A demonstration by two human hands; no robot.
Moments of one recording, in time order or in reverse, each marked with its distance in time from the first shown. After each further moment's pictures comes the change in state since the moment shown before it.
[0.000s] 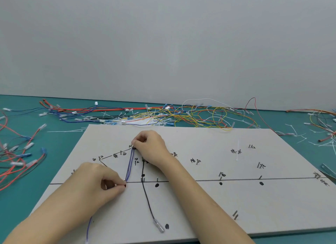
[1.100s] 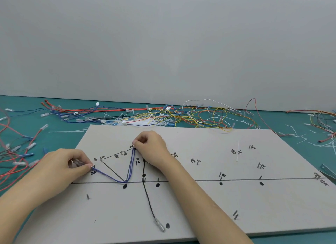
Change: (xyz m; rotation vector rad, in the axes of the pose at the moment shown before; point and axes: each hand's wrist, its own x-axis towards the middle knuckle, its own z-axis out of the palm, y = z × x) left_hand 0.021 -0.068 -0.024 0.059 0.168 -0.238; right_hand -0.003 0.000 0.000 -0.026 0.000 -0.008
